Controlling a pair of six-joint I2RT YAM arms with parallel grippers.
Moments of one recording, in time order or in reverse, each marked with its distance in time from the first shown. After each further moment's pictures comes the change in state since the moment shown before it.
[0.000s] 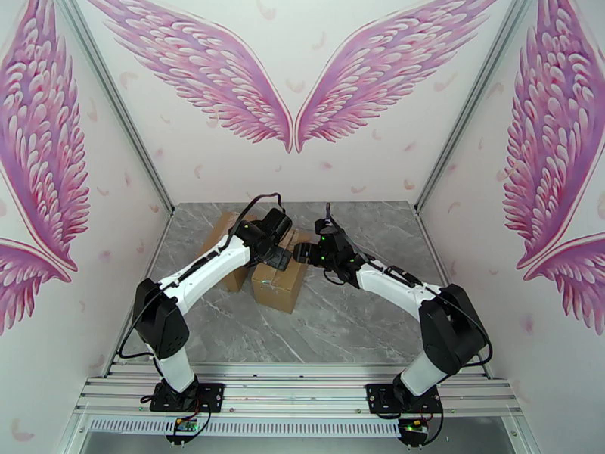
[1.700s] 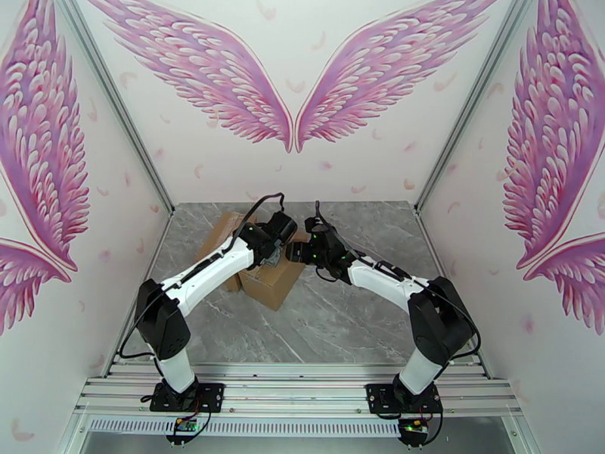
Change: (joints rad) left arm -0.021 -0.021 0.025 -0.029 -0.243 -0.030; right arm 0.027 0.082 0.077 0.016 -0.027 -0.022
